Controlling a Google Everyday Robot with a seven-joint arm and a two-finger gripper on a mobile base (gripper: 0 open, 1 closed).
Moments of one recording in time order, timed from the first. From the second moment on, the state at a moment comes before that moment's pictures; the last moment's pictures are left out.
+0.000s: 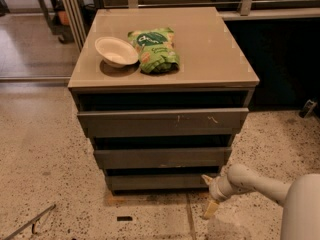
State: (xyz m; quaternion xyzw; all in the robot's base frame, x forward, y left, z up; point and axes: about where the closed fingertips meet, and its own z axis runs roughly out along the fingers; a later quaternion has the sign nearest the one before) arm 0.538 -0.202 0.258 -0.63 0.73 0.16 0.21
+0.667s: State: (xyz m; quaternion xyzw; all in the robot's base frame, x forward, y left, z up) arm 0.551 -0.186 0.239 -0.65 0.71 0.14 0.24
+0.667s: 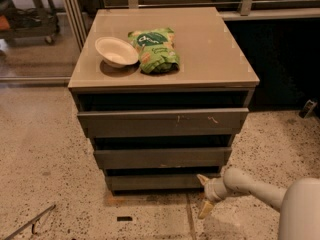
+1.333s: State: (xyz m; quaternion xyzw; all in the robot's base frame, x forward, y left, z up) arm 0.581 -0.176 0.216 -0.67 0.70 0.11 0.24
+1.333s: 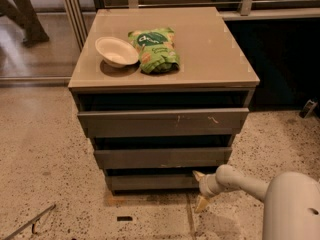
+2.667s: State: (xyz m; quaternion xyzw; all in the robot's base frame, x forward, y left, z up) arm 0.619 -0.176 0.178 -0.67 0.70 0.10 0.21
